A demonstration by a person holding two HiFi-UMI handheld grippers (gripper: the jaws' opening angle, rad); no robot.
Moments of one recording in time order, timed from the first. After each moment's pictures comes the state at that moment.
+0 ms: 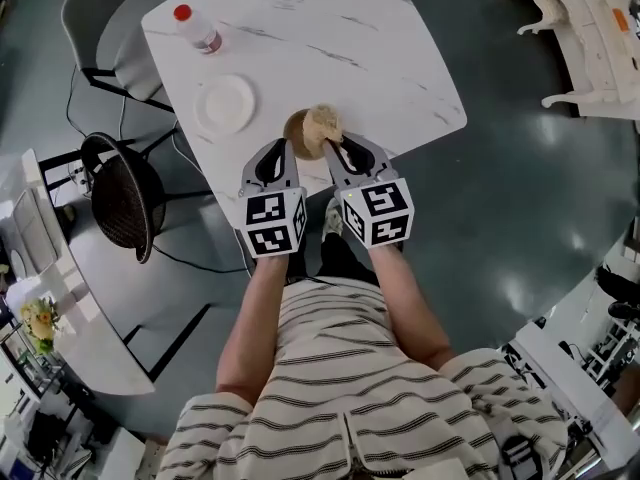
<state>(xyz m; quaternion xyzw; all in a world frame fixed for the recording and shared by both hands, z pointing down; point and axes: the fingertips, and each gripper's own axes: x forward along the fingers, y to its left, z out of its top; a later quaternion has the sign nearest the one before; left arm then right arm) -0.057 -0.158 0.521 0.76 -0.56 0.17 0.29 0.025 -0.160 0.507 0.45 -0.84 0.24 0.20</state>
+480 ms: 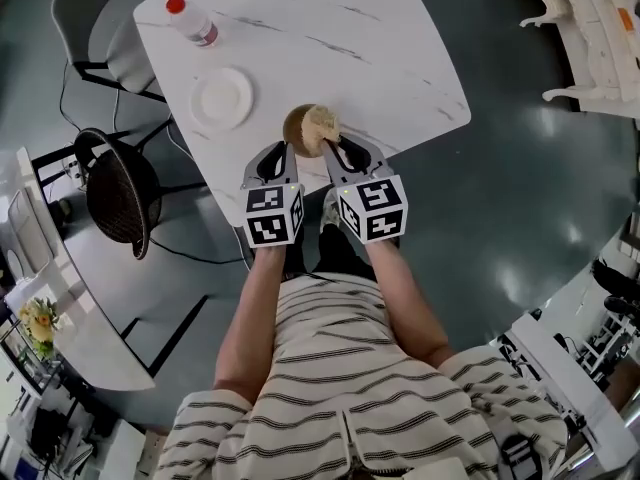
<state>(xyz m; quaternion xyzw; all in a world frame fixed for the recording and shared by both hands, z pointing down) -0.057 -0.150 0.576 0.75 -0.53 0.21 0.35 0.021 -0.158 0.545 0.44 -0.83 0.26 0.23</state>
